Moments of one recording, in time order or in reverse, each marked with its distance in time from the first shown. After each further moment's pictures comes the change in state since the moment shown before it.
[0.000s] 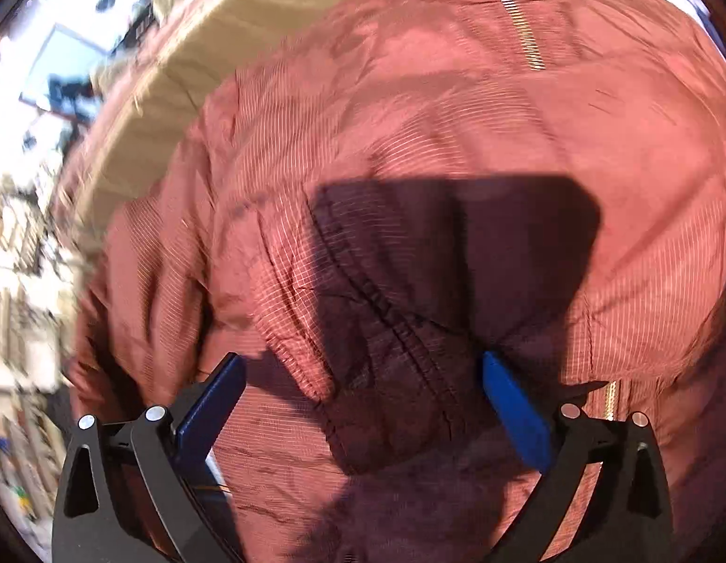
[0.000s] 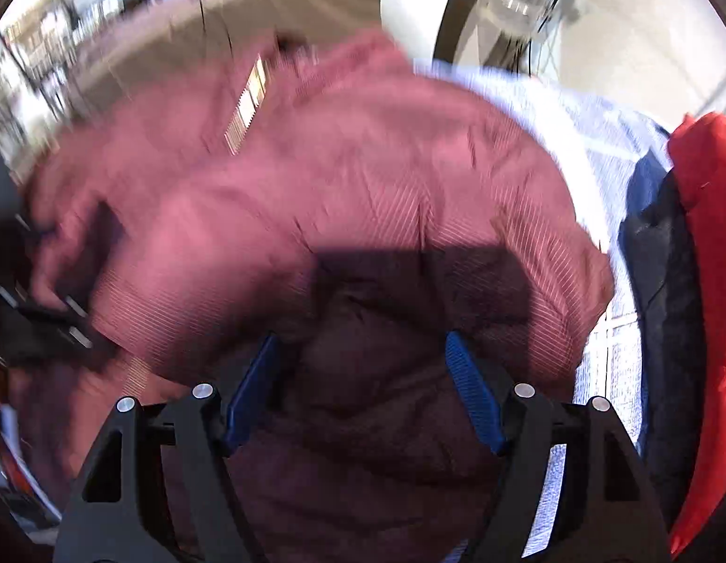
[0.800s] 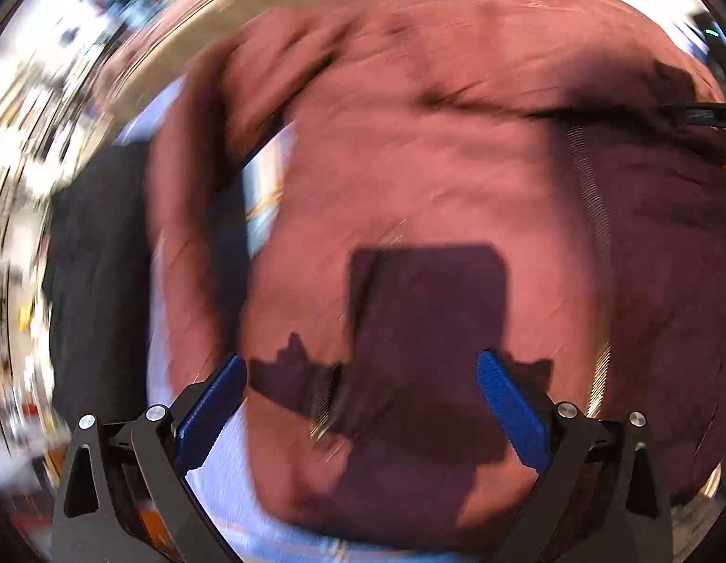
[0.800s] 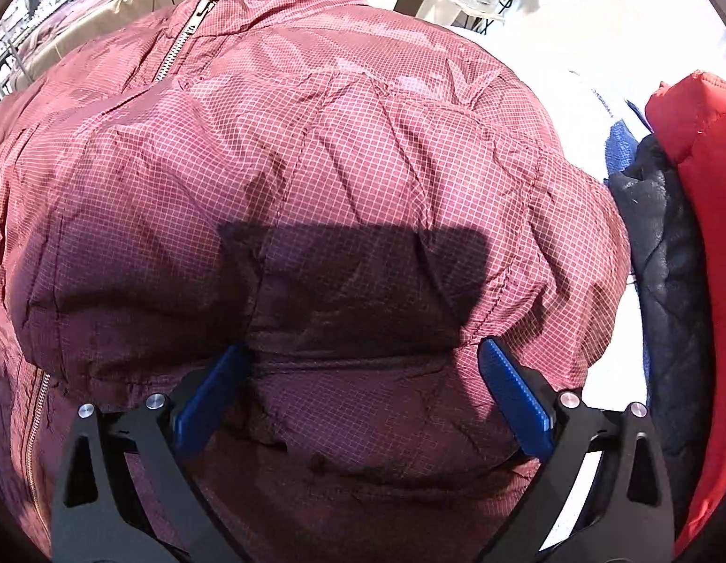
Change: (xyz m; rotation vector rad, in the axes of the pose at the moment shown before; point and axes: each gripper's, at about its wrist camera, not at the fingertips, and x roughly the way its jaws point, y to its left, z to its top) left arm -0.092 0.021 -0.227 -0.302 0.049 -0.030; right arm 0.038 0.029 -0.003 0.057 -0.015 -0.196
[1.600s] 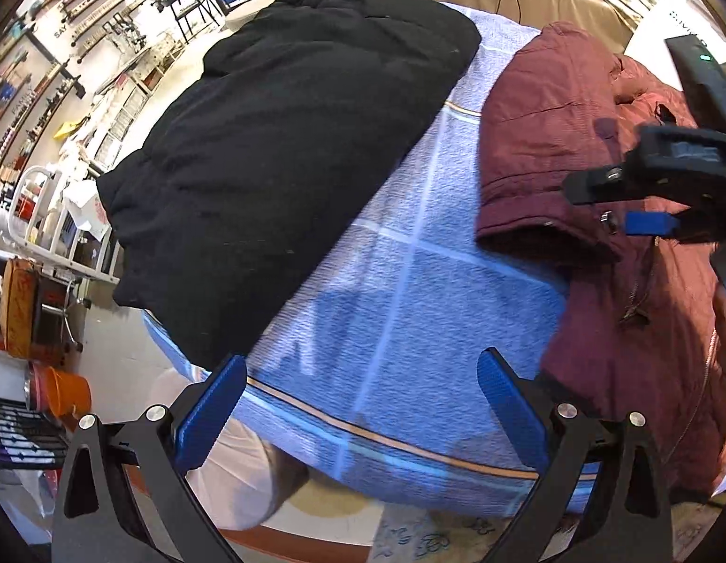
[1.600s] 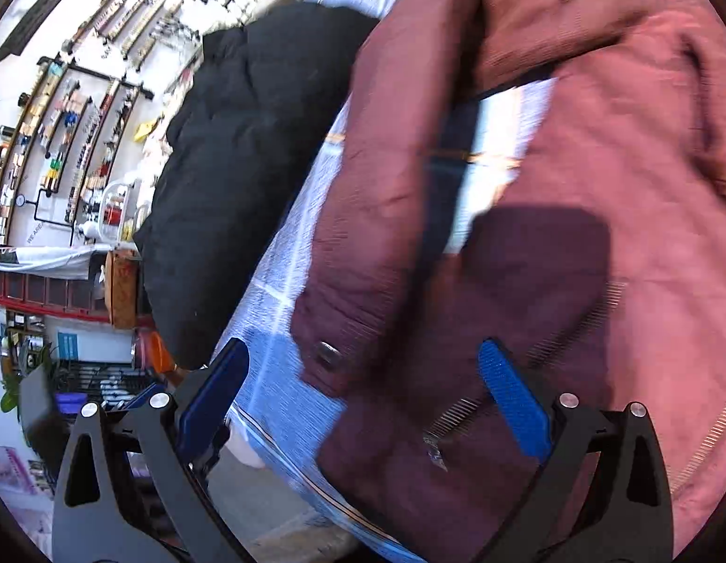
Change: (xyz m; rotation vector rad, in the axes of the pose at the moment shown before) left arm 0.019 0.224 -0.135 -0.459 -0.022 0.021; right arm -0.133 0.400 -0.065 -0.287 0.290 0.803
